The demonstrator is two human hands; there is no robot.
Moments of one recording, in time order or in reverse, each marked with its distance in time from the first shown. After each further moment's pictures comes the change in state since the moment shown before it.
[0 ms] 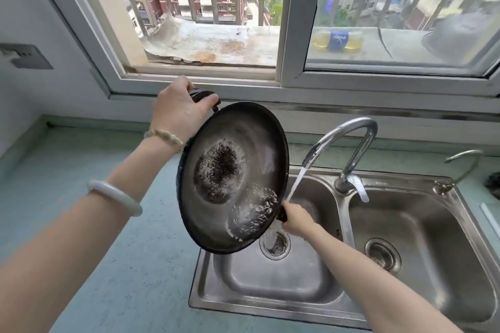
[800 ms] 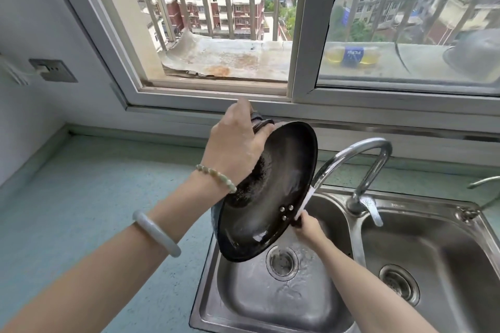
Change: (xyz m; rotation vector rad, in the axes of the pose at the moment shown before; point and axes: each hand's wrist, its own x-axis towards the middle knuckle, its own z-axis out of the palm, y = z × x) left_hand -0.044 0.058 0.026 0.002 -0.004 0.240; right_hand 0.035 0.022 0.002 0.309 0.140 0.112
